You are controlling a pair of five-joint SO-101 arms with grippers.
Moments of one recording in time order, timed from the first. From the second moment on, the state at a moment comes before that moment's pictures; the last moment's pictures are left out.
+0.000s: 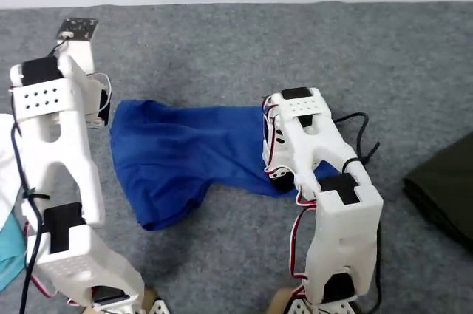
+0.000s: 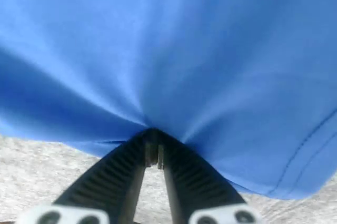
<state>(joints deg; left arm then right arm) -17.6 11.6 -14.4 95.7 -6.8 -13.5 28.8 -0.8 87.7 2.1</state>
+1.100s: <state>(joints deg) -17.6 11.6 -14.4 96.7 -7.2 -12.9 19.7 -0.7 86.9 5.3</state>
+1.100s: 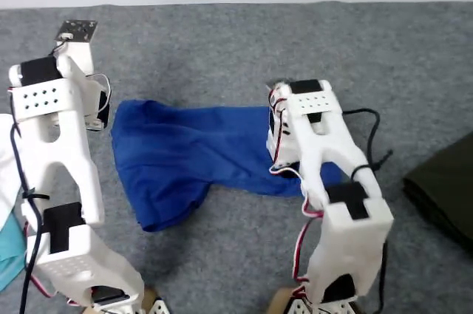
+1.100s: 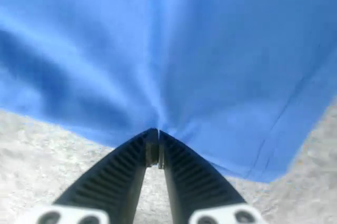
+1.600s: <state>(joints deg) -17.6 11.6 -14.4 97.5 -7.2 -14.7 26.4 -7.5 65.6 5.3</state>
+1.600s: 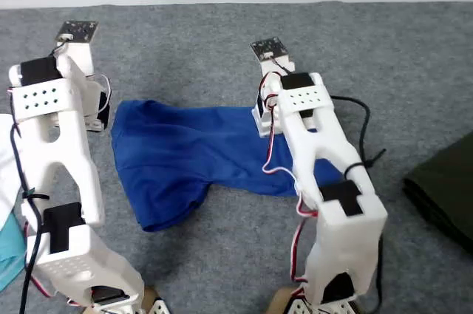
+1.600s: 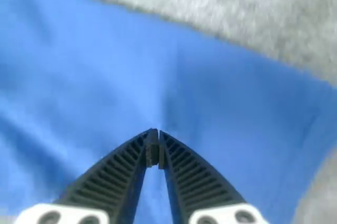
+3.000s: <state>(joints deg) -24.3 -5.4 -11.0 98.3 -3.9 -29.5 55.6 -62.4 85.8 8.4</state>
